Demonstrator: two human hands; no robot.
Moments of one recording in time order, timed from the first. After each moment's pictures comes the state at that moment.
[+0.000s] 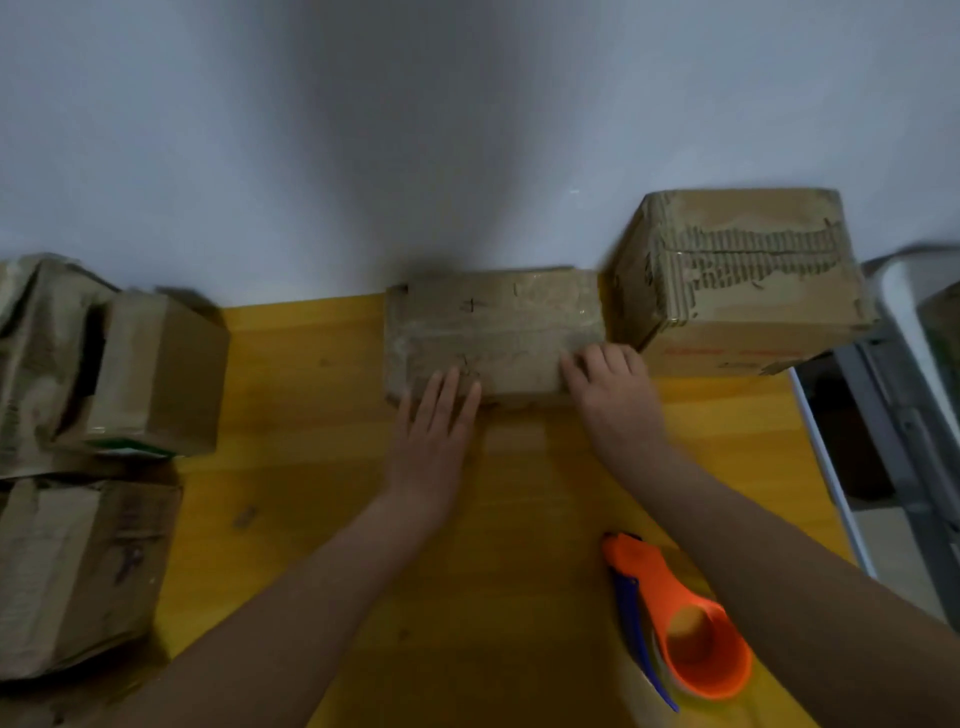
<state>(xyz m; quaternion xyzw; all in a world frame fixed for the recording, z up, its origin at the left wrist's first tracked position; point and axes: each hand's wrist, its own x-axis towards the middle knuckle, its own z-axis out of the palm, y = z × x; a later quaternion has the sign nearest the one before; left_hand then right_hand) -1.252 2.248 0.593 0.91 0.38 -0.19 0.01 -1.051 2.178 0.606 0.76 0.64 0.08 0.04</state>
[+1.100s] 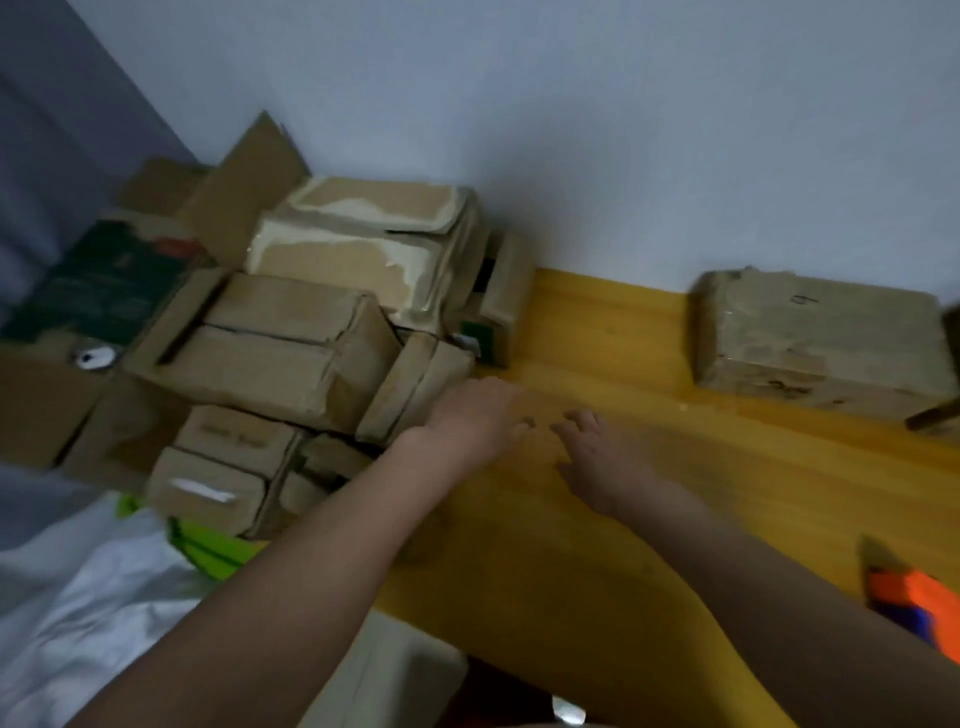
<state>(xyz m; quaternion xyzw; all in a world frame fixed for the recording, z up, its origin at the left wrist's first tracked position) -1.529 2.266 0.716 0.80 0.54 -0.15 0.20 -1.379 2.215 0.652 0.63 0.74 -0.23 0.09</state>
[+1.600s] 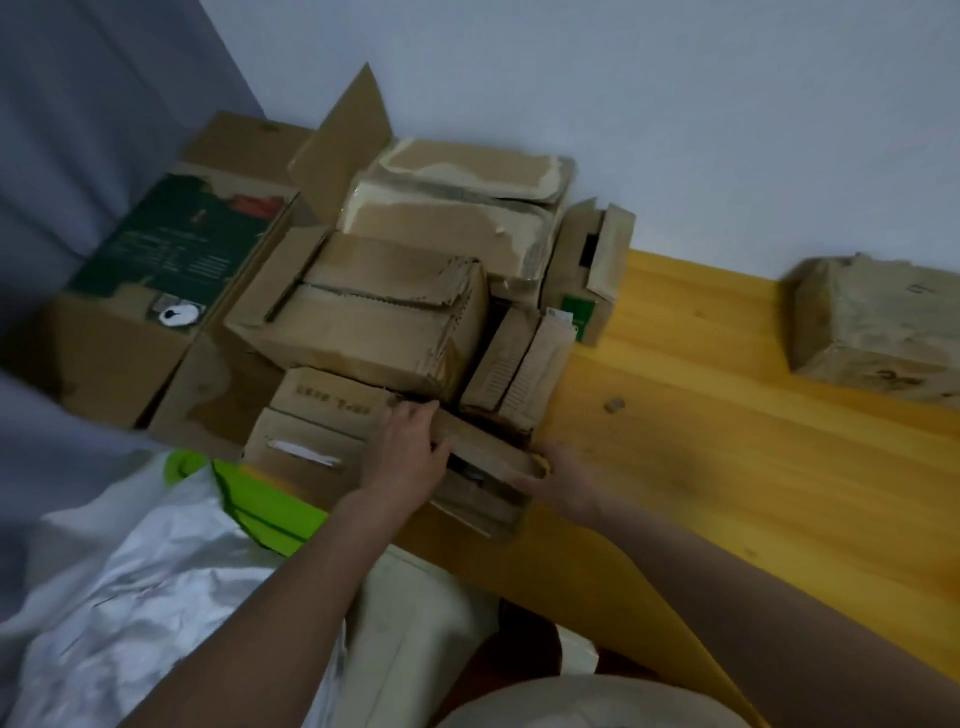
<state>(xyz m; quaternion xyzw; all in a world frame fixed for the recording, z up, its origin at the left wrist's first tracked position) -1.738 2.224 0.665 0.68 0.70 -0.01 0.22 -1.544 2.202 0.641 0.63 0.54 -0.55 -0.06</state>
